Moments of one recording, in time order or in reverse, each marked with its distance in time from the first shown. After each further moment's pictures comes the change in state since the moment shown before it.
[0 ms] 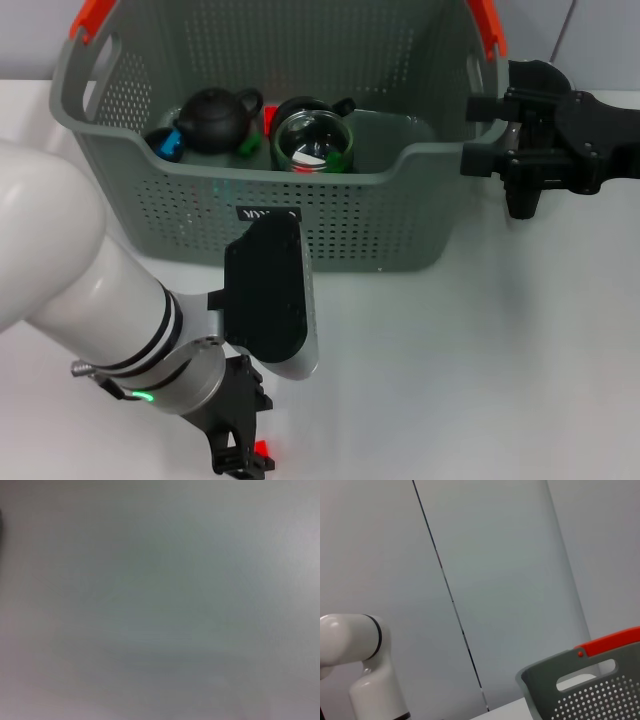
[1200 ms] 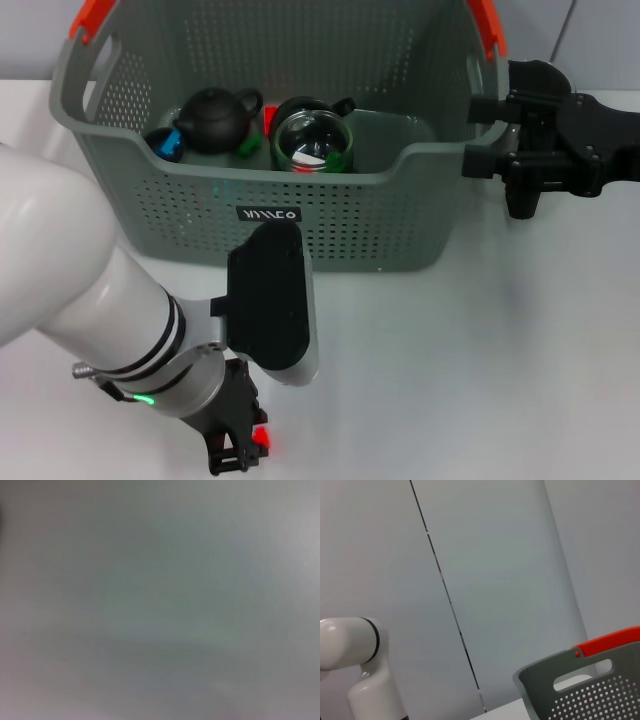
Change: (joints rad) left arm -0.001 0.001 0.023 0.016 0.023 -0.018 -0.007; right arm -0.008 0.003 0.005 -0.001 0.000 0.001 -0.008
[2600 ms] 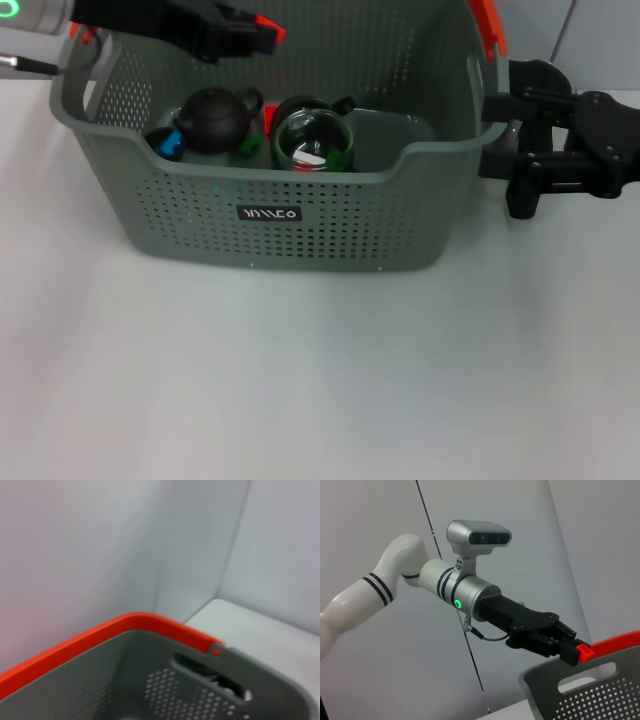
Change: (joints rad) left arm -0.444 0.124 -1.093 0.268 -0.435 0.097 0.065; right arm -0.008 -0.014 0.014 -0.007 -0.001 -0.037 0.000
